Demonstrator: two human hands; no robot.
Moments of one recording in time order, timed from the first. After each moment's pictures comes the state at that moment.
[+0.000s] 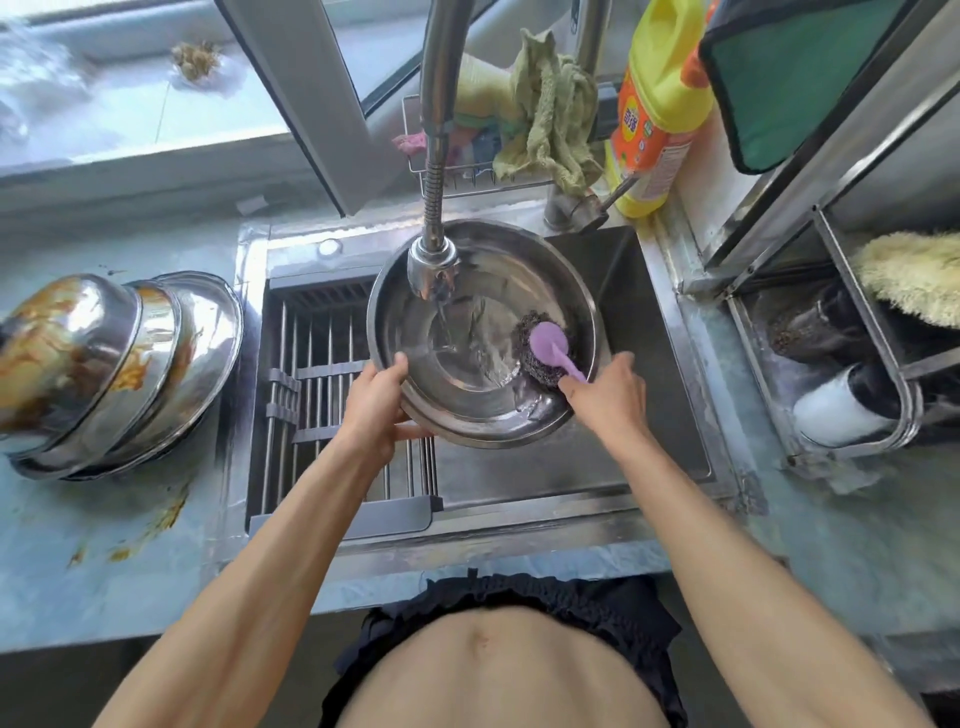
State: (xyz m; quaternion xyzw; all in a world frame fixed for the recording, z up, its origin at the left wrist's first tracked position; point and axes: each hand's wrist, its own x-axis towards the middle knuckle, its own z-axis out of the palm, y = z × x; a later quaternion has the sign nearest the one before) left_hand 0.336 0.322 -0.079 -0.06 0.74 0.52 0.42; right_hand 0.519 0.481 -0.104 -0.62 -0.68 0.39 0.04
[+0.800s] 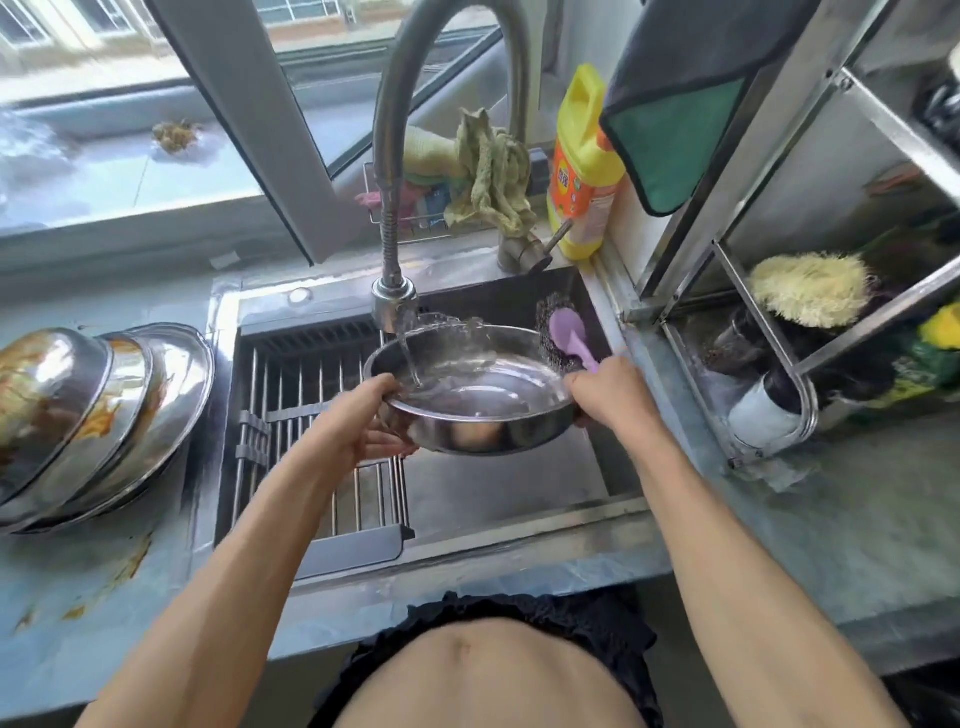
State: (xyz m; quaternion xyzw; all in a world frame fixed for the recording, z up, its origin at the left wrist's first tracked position) left_hand 0.343 0.335 -0.036 0.00 0.77 0.41 0.48; right_hand 0.551 0.502 -0.039 -0.61 -0.68 0.41 0.03
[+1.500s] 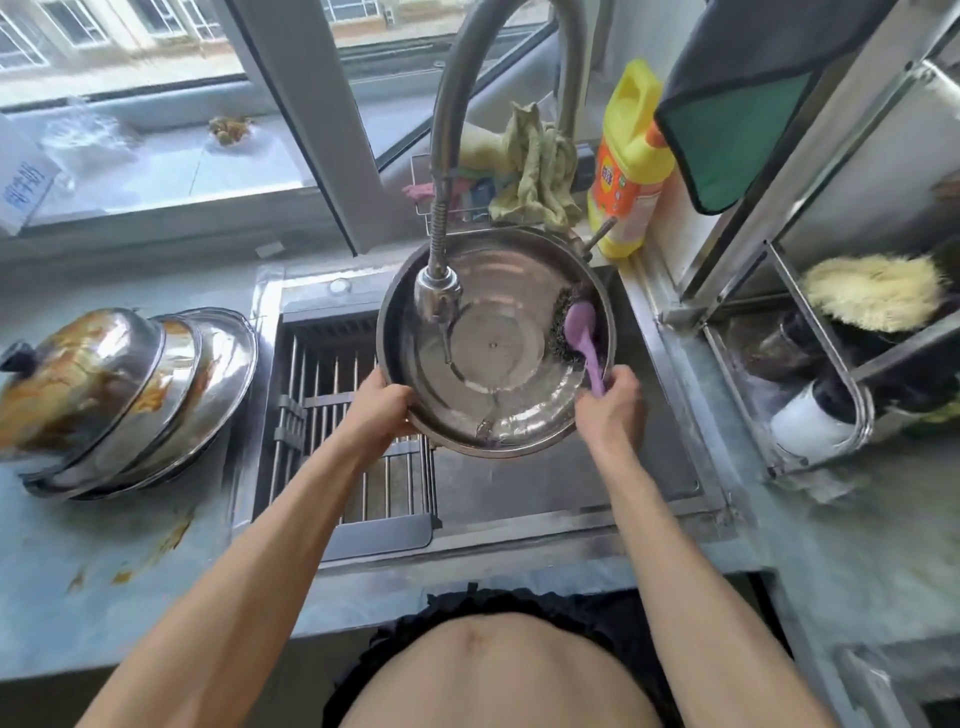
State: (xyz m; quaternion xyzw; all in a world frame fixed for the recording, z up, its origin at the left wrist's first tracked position) left_hand 0.326 0.318 -0.057 0.10 0.77 0.47 0.42; right_hand 0.526 0.462 -0.081 -0.64 -0.61 0.42 0.21
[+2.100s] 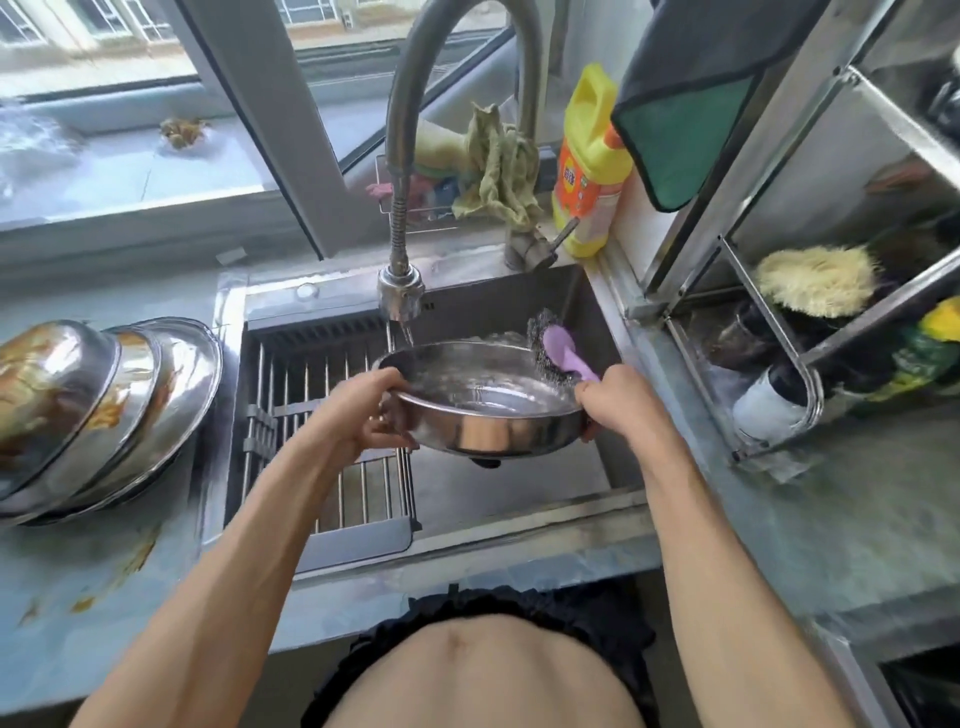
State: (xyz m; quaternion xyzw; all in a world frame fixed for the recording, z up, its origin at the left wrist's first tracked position) left_hand 0.340 0.328 -0.029 0.02 0.75 0.47 0.47; right_hand 0.560 0.488 -0.037 -0.60 -0.71 0.38 -0.02
